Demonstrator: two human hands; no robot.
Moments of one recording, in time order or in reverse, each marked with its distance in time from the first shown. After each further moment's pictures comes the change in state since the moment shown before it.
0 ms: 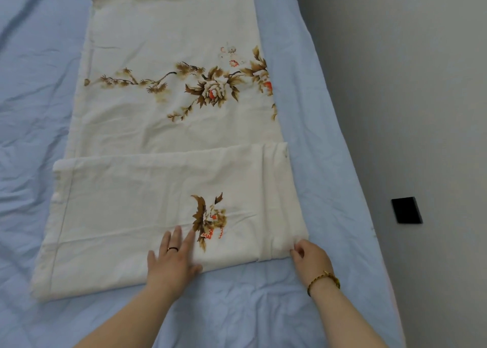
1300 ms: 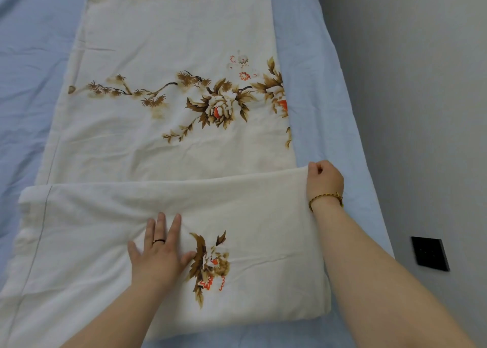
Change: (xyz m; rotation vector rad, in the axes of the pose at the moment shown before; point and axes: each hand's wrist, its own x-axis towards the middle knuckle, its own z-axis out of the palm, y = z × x) left_hand 0.084 0.002 -0.055 -0.059 0.113 -0.126; right_hand 0.177 -0.118 -0.083 0.320 0.401 0.011
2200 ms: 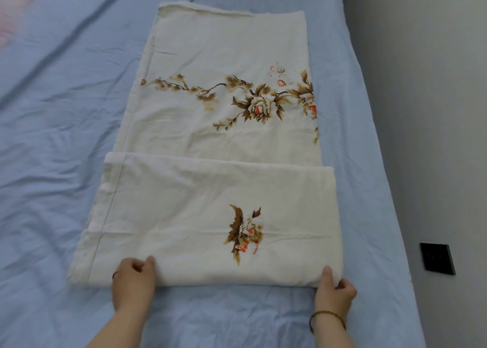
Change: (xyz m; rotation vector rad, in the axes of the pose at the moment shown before) left_hand -0.082 -0.105 0.056 -0.965 0.327 -0.580; right_hand -0.199 0.113 0.012 0.453 0.192 0.583
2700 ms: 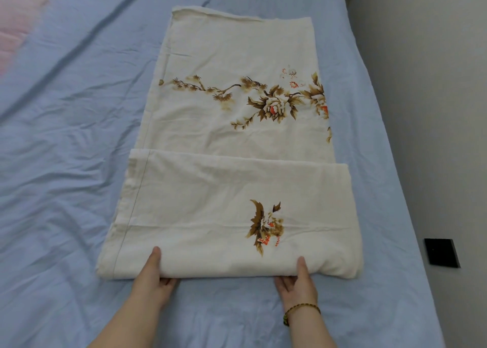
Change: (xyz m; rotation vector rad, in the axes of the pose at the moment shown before) left_hand 0.011 0.003 -0.026 -1.132 -0.319 -0.588; right_hand -0.088 0.011 0.050 0.543 -0.336 0.406
